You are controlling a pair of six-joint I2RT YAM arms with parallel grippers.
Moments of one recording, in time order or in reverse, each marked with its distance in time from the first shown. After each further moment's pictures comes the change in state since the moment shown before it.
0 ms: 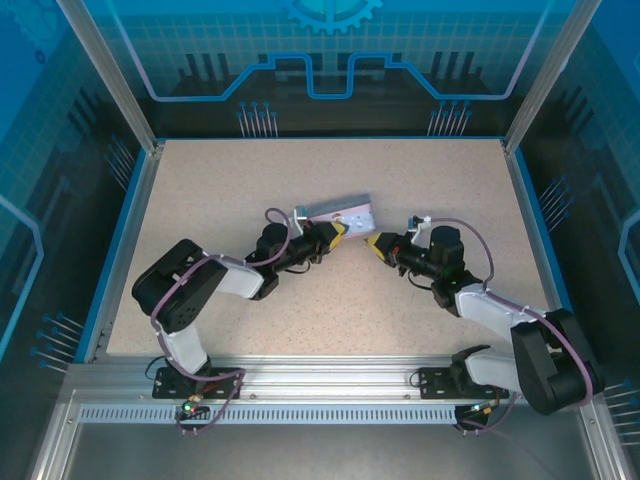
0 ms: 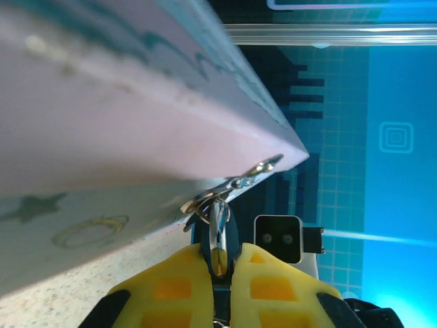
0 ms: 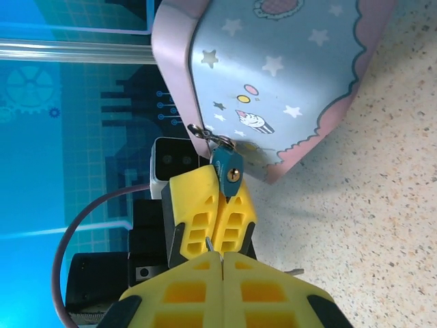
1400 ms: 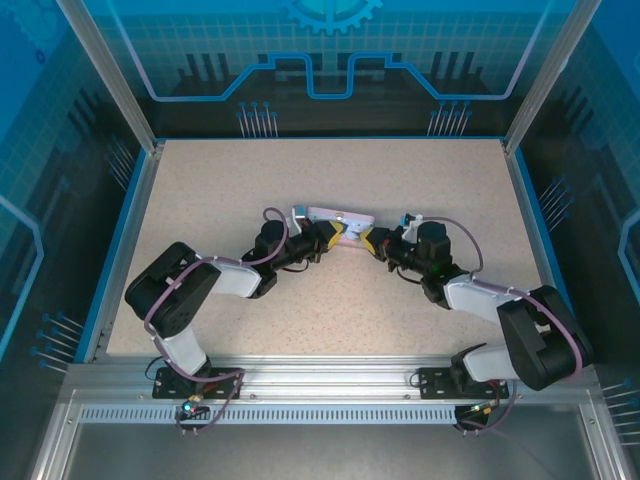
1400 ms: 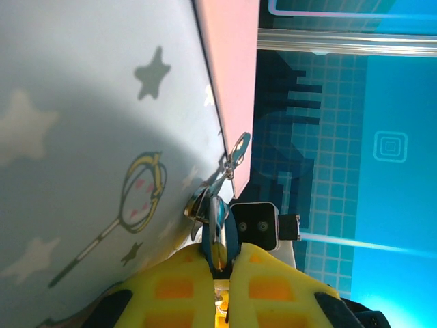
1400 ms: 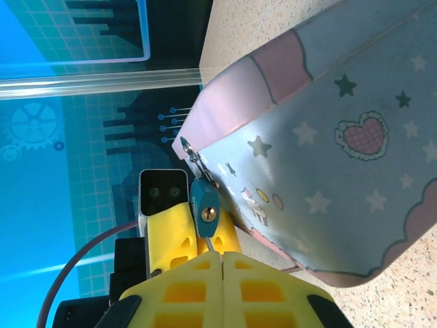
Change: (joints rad) left arm 0.008 -0.037 0.004 -0.071 0.002 -0.029; right arm 0.071 0.143 0.055 0.087 0.115 0.122
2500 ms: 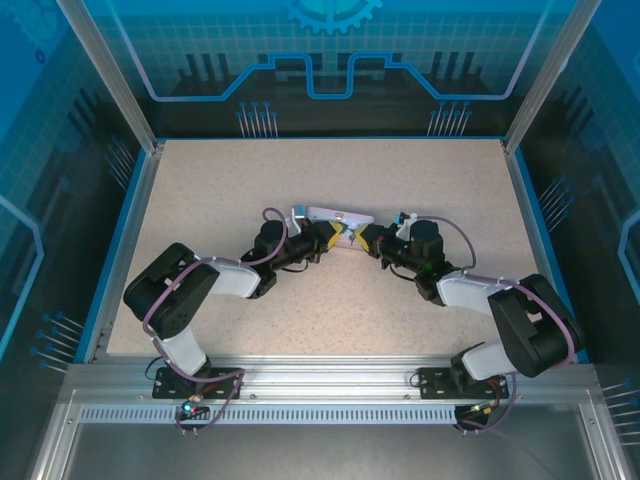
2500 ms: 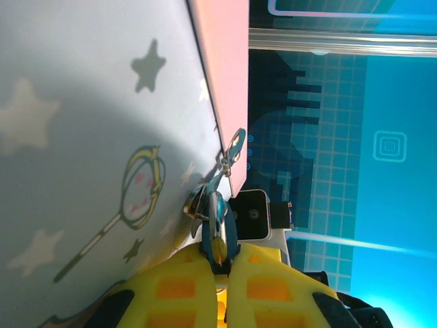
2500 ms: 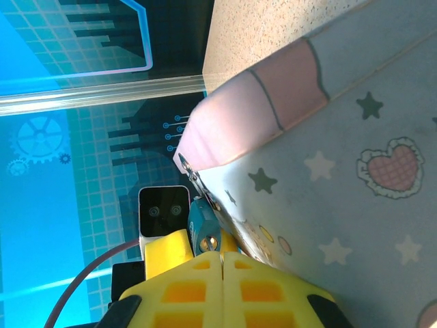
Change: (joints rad) left arm 0.000 -0.010 -0.004 -0.007 0.000 0.000; right arm 0.038 0.068 0.027 0.064 0.049 0.053
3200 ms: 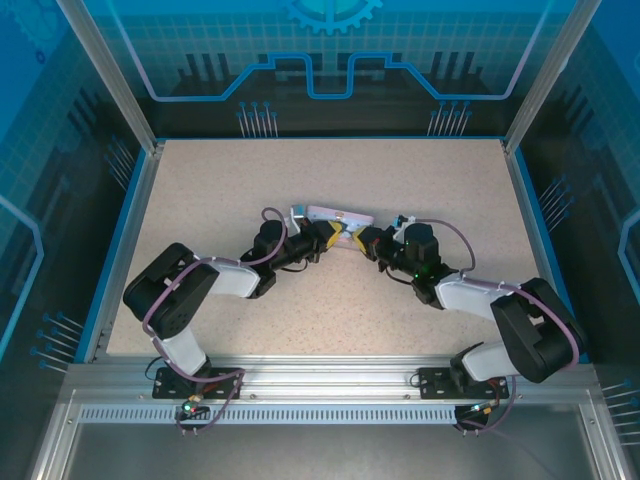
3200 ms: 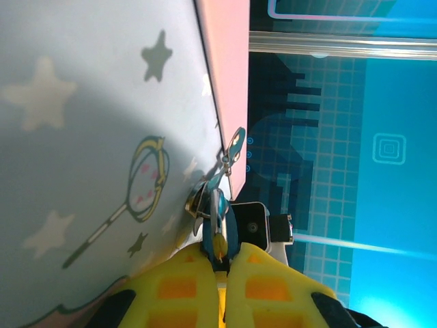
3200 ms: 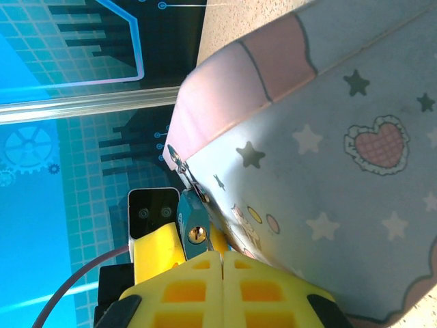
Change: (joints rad) left arm 0.005 -0.002 -0.003 0.001 0.000 0.000; right arm 0.063 -0.029 -0.003 -0.046 0.117 0.005
